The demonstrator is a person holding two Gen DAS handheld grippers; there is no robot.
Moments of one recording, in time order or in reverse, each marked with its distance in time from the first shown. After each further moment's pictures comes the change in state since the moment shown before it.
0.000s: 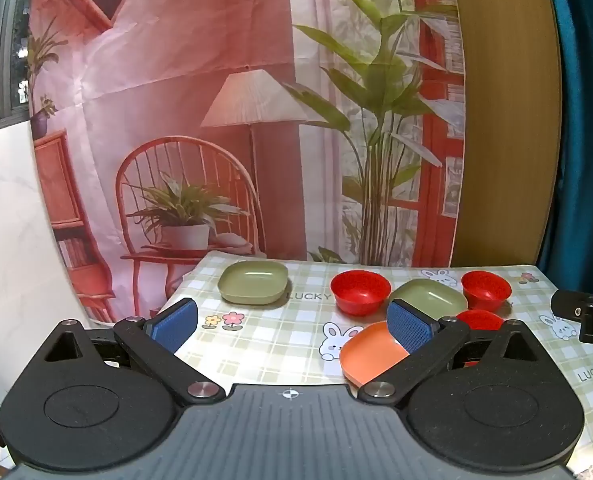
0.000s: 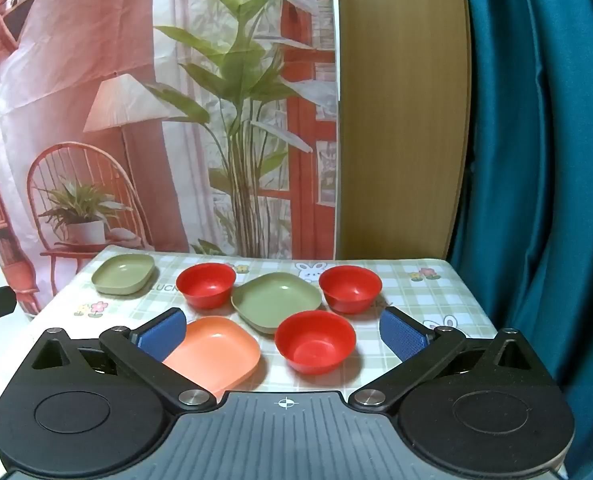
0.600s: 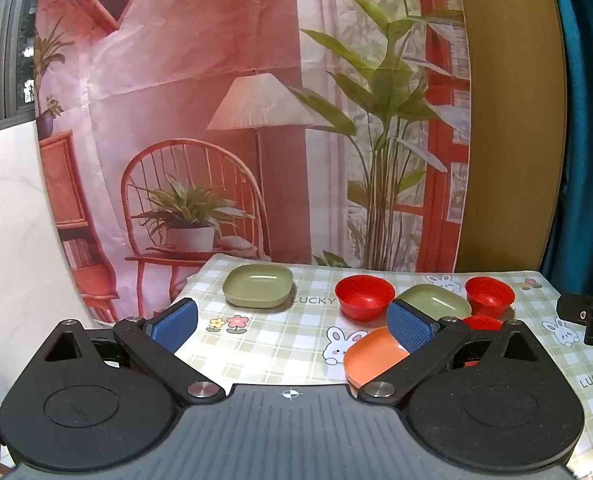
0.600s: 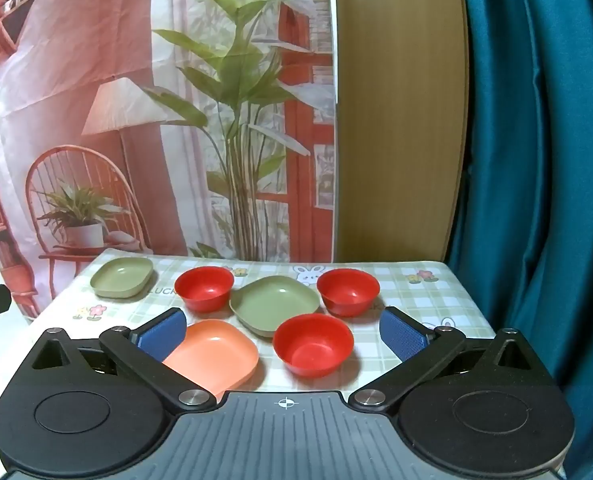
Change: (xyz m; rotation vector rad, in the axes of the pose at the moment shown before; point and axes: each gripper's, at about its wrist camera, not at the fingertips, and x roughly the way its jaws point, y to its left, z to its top) left arm -0.001 0.005 0.003 -0.009 0.000 0.002; right arm -0.002 -0.001 0.001 0.001 -0.008 0.002
